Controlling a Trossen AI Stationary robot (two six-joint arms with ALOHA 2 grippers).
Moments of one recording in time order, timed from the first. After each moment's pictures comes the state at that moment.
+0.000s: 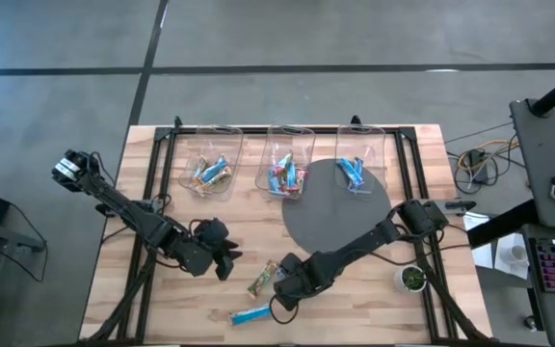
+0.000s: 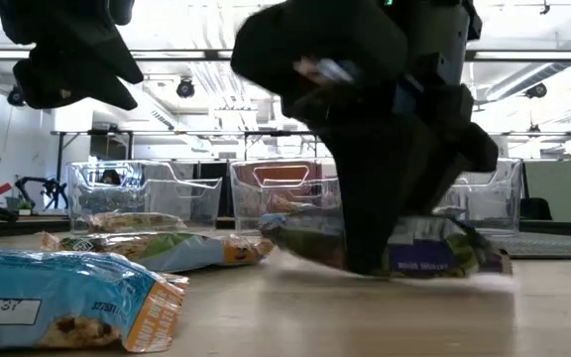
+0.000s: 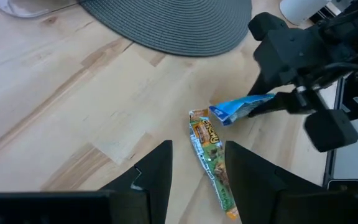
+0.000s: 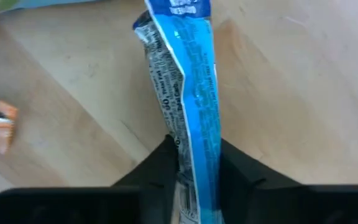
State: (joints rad) left arm -0.58 1.24 0.79 -0.35 -0.51 -1.13; right arm 0.46 2.21 1.67 -0.82 0.09 1.26
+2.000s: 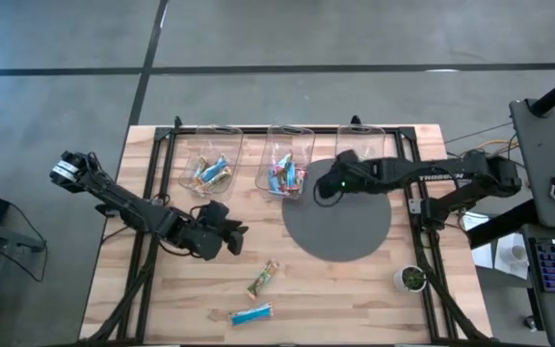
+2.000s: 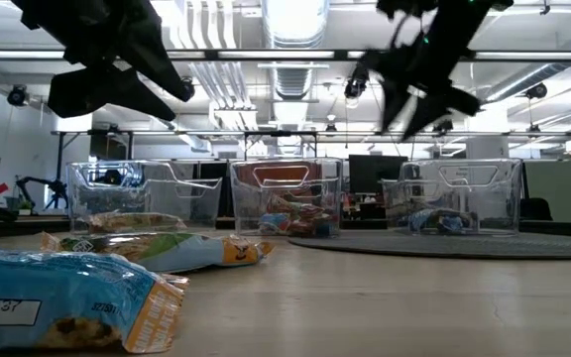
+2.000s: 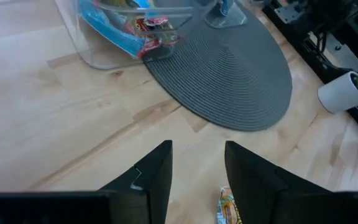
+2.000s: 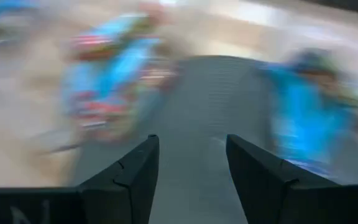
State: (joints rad) left arm -0.45 1.24 0.78 -0.35 -0.67 -1.25; right arm -0.09 1.36 1.01 -0.73 0.44 1.02
